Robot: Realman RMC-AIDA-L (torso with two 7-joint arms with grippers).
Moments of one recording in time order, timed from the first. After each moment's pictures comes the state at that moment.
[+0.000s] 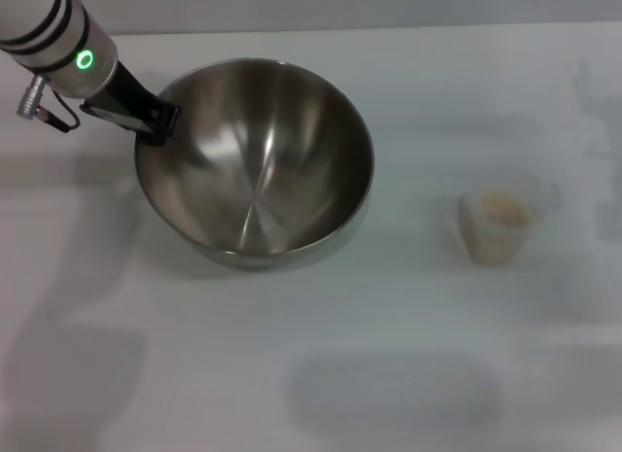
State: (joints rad) left arm -0.94 -2.06 -1.96 -0.94 2.87 -1.33 0.24; right arm 0.57 2.06 0.80 0.14 -1.90 -1.48 -0.03
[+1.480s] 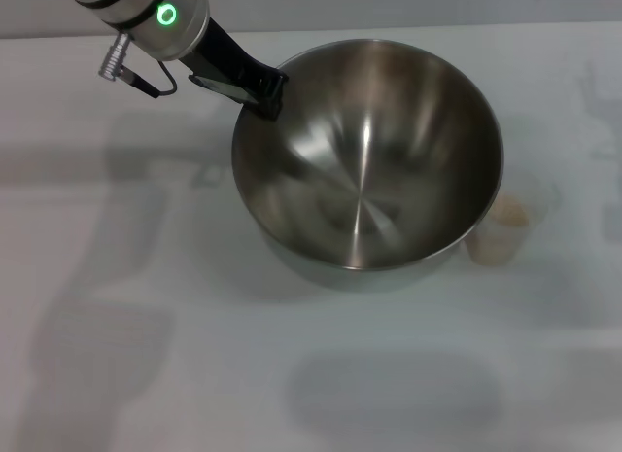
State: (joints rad) left arm -1.07 -2.07 -2.03 -0.87 2.64 -1.37 0.38; right arm 0.56 2.06 0.80 0.14 -1.90 -1.48 -0.01
